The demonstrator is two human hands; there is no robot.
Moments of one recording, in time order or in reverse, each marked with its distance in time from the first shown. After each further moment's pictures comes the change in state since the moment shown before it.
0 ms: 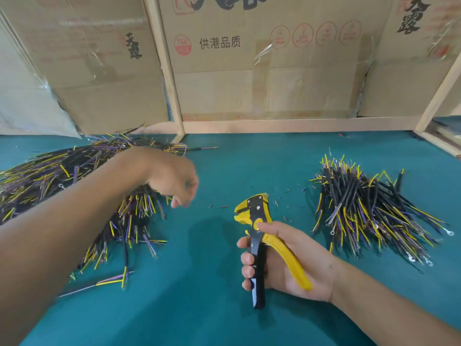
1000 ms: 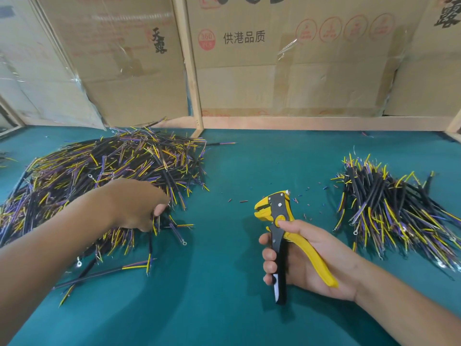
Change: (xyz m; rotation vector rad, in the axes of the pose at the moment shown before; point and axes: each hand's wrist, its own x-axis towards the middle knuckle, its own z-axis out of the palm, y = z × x) left_hand -0.046 -0.061 0.083 0.338 0.179 -0.262; right_hand -0.001 0.000 0.002 -0.046 0.018 -0.009
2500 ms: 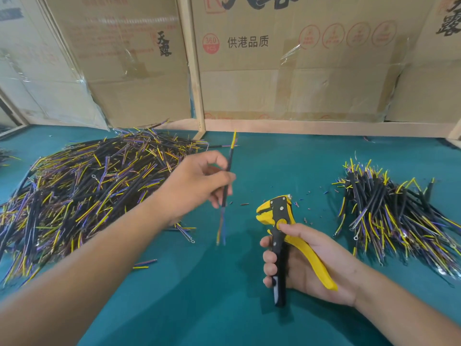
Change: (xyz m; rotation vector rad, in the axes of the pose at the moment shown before) left_hand 0.019 0.076 -0.034 -1.645 0.545 0.361; right_hand 0.000 0.000 0.000 0.032 0.007 -0.001
